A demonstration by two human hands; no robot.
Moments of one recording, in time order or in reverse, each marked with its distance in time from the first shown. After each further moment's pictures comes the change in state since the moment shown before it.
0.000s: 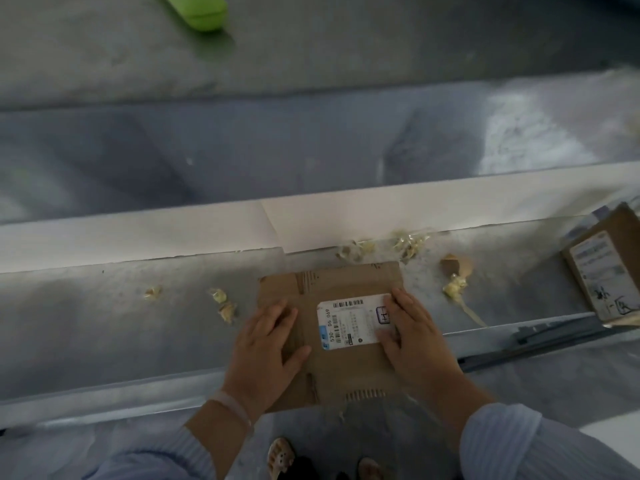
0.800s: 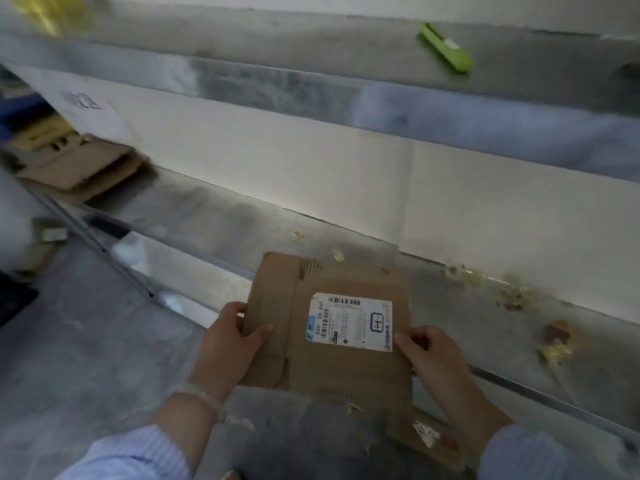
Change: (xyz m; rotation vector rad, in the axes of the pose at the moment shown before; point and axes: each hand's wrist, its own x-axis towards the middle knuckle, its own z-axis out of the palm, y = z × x) left_hand -0.180 -0.018 -0.054 -0.578 0.505 -0.938; right_hand -0.031 -0.077 -0.003 0.524 -0.275 0.055
